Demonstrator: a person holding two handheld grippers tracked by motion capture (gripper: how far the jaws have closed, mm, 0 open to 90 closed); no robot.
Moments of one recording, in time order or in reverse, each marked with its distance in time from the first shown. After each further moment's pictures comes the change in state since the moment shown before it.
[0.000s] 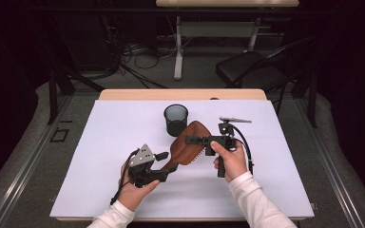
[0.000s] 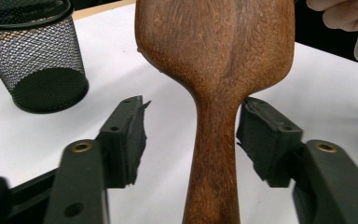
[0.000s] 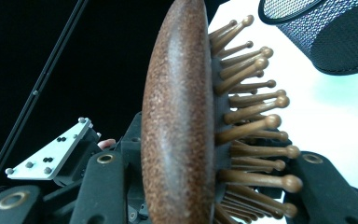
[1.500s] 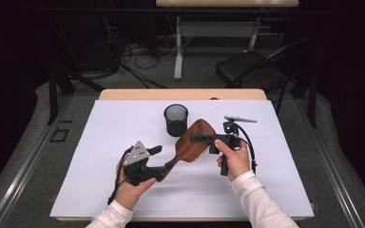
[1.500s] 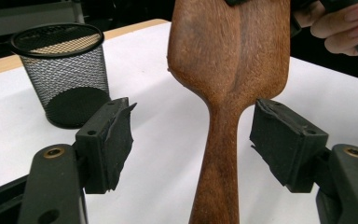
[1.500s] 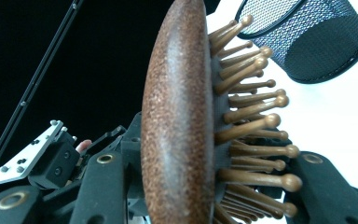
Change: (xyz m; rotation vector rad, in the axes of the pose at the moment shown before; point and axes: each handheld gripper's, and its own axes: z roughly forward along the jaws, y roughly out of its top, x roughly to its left) left arm 0.005 0.007 -0.013 -0.070 0.057 -0.004; right arm -0.008 0.004 -0.009 -0.041 -0.043 0.008
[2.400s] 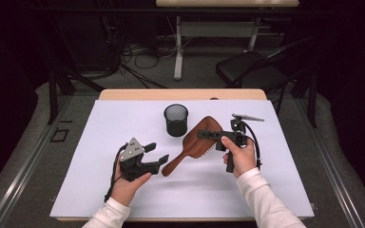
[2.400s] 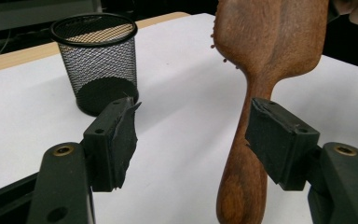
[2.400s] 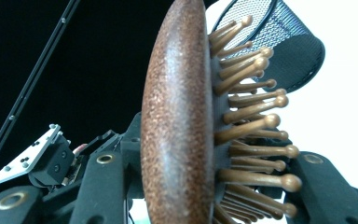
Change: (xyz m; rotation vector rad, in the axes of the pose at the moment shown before) left arm 0.016 -0.002 -0.003 0.029 0.071 -0.016; right arm -0.010 0.010 -0.016 -0.033 -0.047 0.017
